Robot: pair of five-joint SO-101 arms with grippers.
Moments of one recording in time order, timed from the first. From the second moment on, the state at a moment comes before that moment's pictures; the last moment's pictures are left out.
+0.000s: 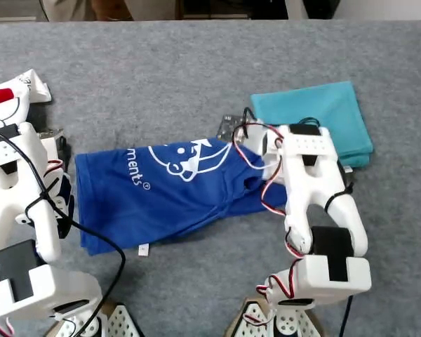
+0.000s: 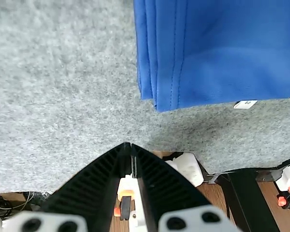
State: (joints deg) left arm -26.4 -3.8 22.2 99.7 -24.7; right arm -0.8 2.9 27.9 54.5 66.2
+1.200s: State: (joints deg) left arm -26.4 -15.6 23.0 99.7 -24.7; right arm -4.7 -24.2 35.6 68.4 64.0
